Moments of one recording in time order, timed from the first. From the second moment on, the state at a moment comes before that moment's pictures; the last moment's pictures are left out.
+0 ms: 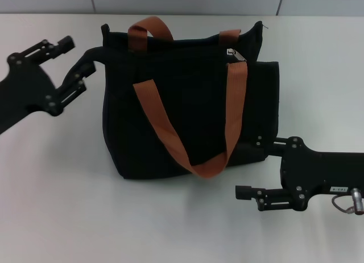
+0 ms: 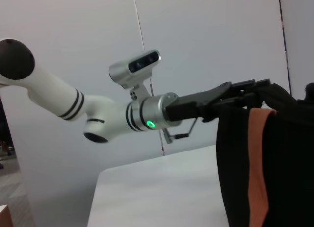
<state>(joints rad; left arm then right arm) -0.34 -2.06 0.60 0.49 1.54 1.65 -0.70 0.46 2.08 -0.82 -0.51 -1.91 -1.77 1.05</state>
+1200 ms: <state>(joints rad) -0.36 -2.06 0.87 0.51 1.74 1.97 -1.06 0.52 2.08 -0.85 -0.41 -1.91 -1.71 0.98</state>
